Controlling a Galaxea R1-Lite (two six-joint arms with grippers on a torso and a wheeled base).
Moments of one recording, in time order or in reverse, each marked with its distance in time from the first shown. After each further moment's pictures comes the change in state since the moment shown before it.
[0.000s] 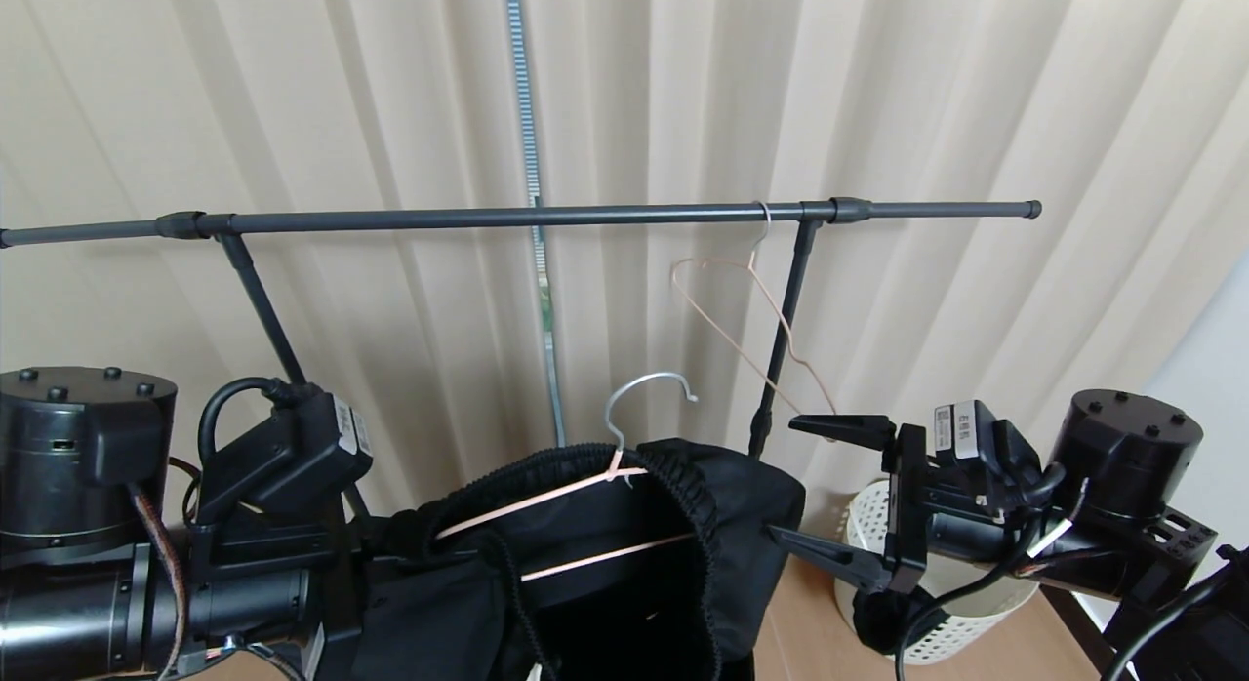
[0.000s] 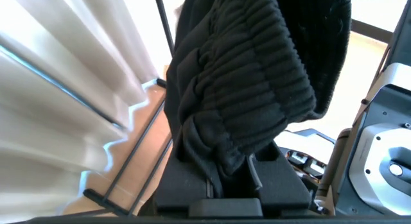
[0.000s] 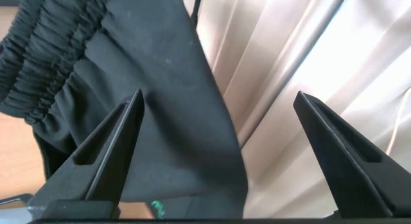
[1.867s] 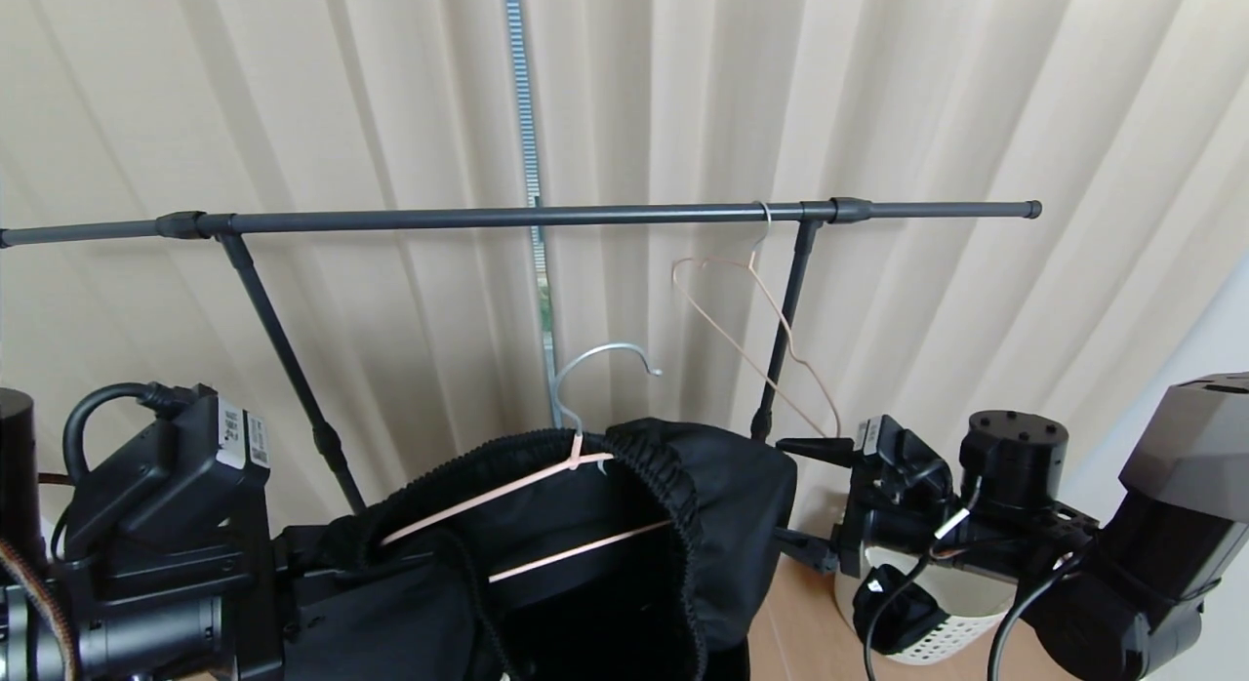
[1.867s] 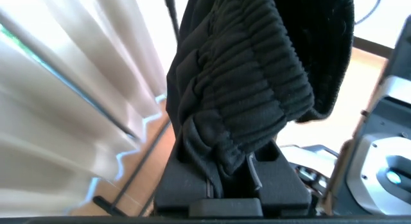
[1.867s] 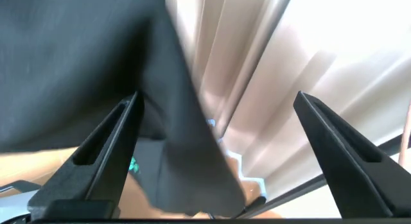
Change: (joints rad) left arm 0.028 -0.146 0.054 0.003 -0.001 -0.022; right arm -0.053 0.261 -0.103 -0.004 -0.084 -0.015
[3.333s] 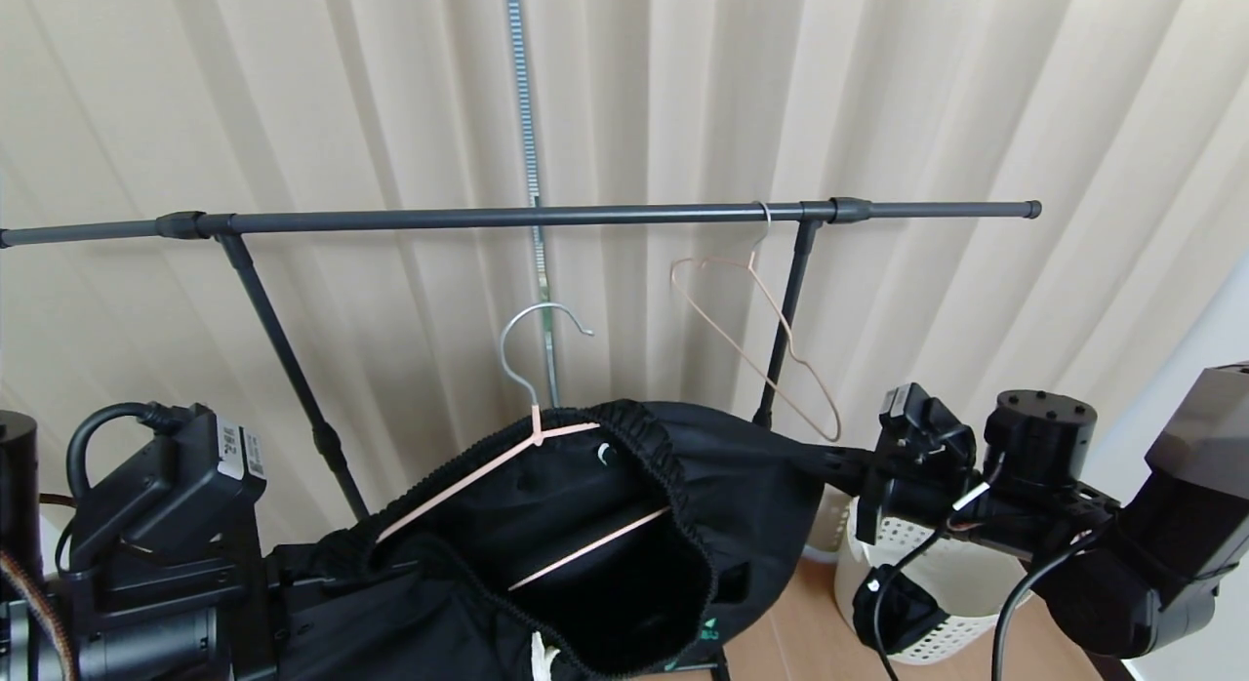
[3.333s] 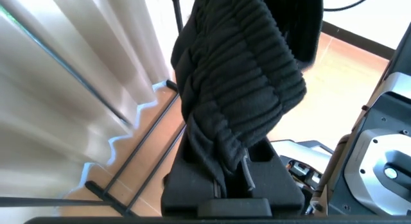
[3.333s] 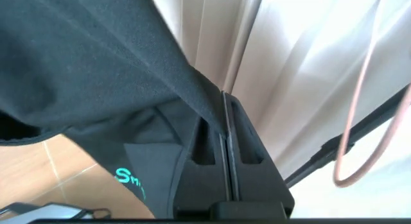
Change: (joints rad) left arm 0.048 -0.002 0.037 -0.005 0.001 -0.023; right arm -0.082 -0.022 -0.041 0.014 0.001 0.083
